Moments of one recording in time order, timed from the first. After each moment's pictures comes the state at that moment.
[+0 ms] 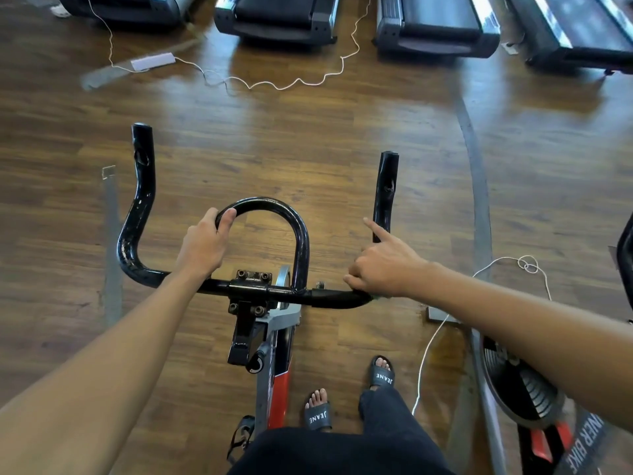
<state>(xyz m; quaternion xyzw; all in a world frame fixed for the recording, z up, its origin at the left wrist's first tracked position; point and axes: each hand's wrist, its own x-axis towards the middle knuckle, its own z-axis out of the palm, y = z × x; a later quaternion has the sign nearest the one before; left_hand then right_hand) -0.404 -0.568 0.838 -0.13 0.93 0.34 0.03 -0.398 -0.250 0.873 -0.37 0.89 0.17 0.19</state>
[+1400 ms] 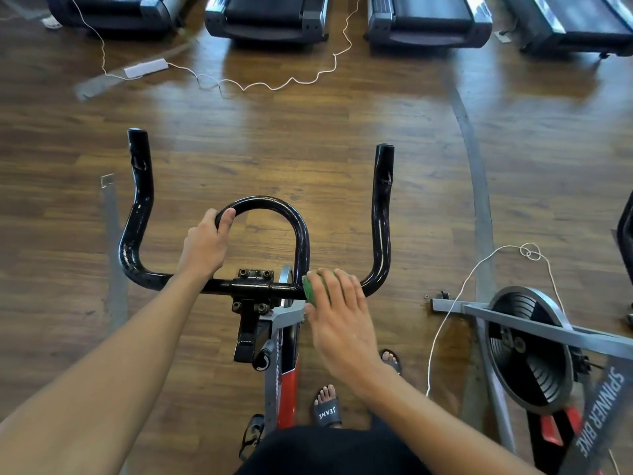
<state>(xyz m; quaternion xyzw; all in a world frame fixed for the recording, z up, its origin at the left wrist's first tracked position) -0.404 -0.568 0.836 -0.13 0.93 0.34 0.03 -0.271 -0.325 0.821 -0.12 0.98 -0.14 -0.03</state>
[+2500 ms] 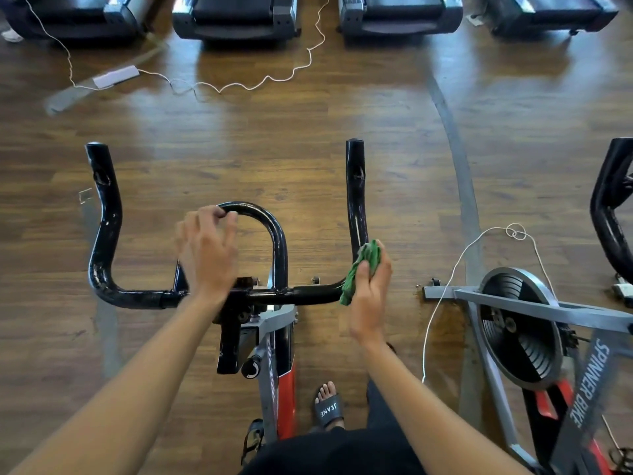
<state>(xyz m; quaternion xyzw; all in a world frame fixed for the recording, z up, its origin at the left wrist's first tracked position) -0.390 -0.502 0.848 -0.11 0.94 0.26 -0.17 -0.306 -0.288 0.814 0.22 0.69 -0.68 -0.10</state>
